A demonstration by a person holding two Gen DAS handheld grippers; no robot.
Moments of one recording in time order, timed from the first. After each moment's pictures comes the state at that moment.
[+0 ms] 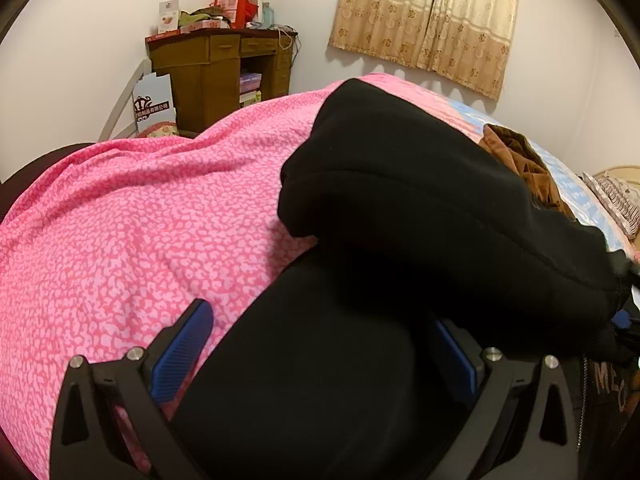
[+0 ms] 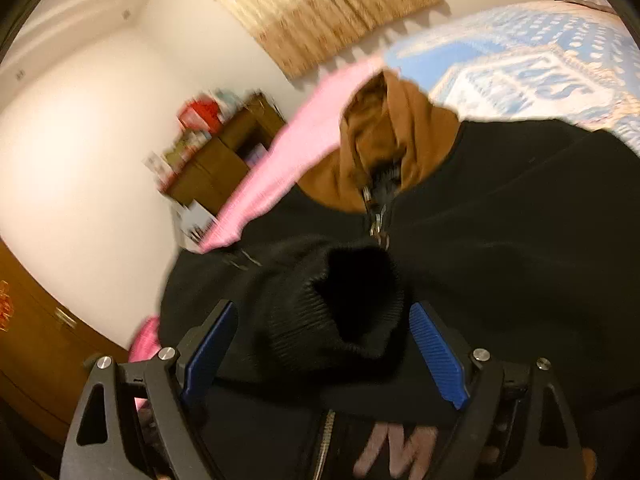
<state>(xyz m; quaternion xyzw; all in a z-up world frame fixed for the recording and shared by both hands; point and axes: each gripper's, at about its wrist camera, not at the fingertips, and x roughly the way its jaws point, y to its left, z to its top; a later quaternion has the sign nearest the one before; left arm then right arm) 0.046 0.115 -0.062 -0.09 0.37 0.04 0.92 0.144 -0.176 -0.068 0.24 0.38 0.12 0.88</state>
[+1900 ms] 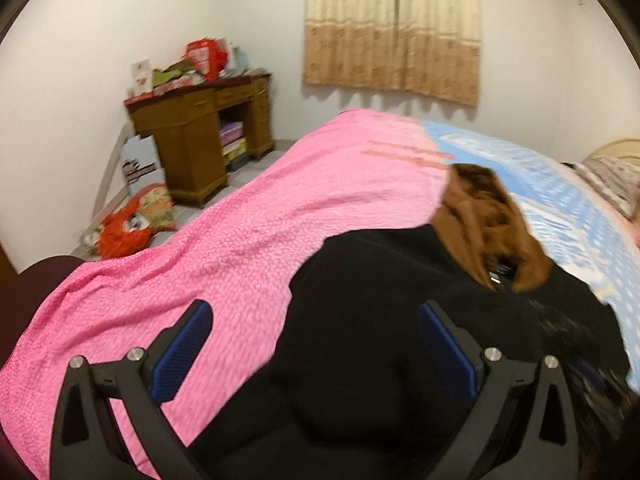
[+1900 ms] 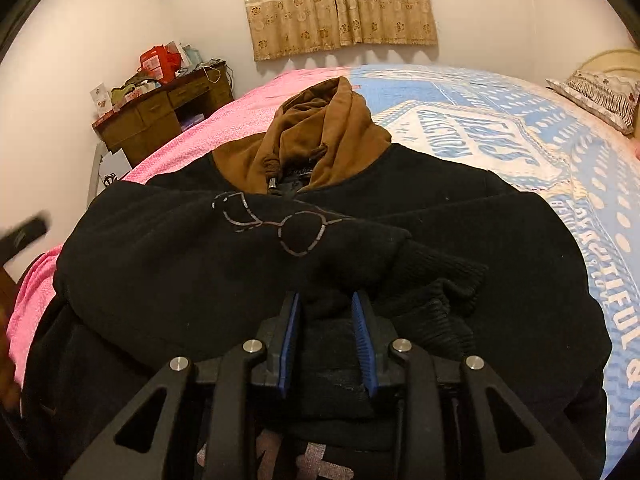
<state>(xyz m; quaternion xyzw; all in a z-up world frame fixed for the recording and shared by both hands) 0.112 0.070 0.006 -0.02 0.33 0.05 0.94 0.121 -0.204 -0.077 0.06 0.37 0.02 0.93</state>
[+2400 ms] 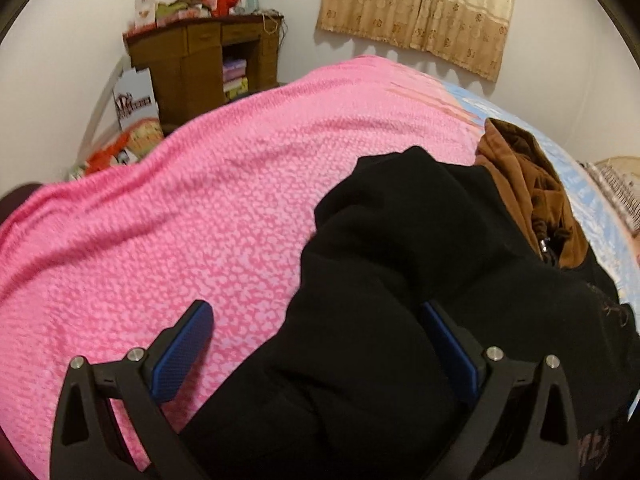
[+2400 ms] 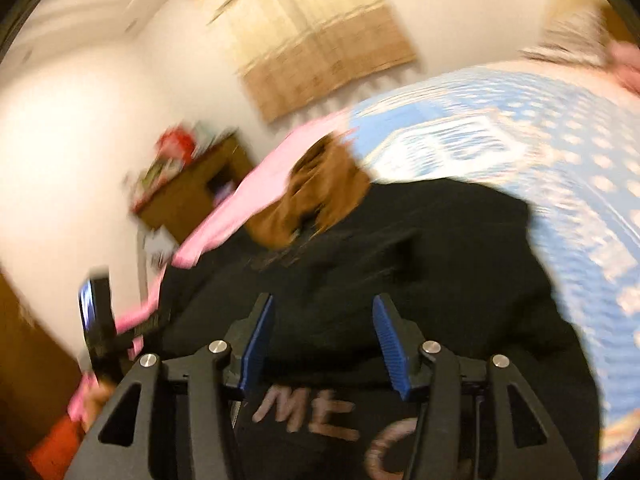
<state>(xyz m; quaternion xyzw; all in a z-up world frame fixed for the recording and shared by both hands) 0.135 0.105 -0.066 -0.09 0.41 0.02 0.91 0.044 -0.273 -0.044 0.24 0.27 0.01 0.93</state>
